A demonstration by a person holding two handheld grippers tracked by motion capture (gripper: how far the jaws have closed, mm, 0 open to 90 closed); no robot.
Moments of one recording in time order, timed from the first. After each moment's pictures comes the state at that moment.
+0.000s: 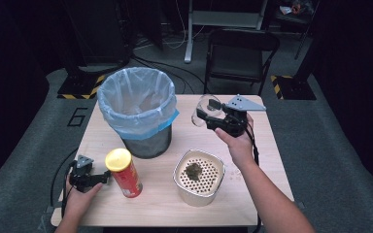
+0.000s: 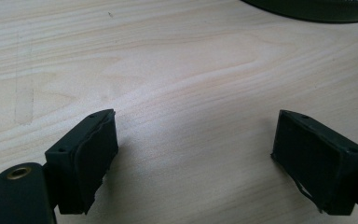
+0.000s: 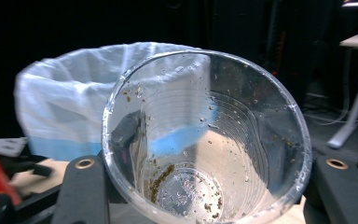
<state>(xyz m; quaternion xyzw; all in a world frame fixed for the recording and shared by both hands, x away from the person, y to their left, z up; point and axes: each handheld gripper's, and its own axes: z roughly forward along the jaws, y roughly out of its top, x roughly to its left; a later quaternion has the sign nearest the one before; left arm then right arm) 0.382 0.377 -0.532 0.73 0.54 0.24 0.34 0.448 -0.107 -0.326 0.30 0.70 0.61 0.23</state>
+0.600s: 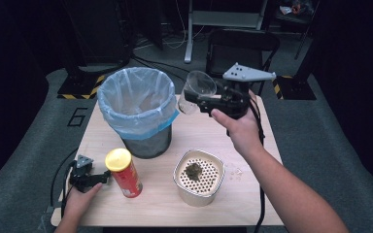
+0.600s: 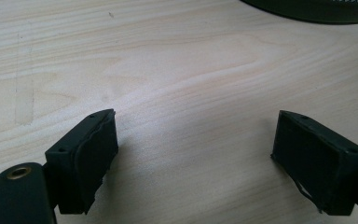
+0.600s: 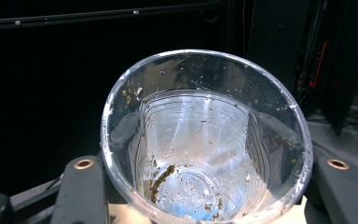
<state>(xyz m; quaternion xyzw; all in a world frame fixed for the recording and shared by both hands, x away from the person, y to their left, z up) 0.383 0.378 -0.531 0.73 0.54 0.23 0.34 0.412 -0.081 -0.208 0.26 0.72 0.62 0.18</state>
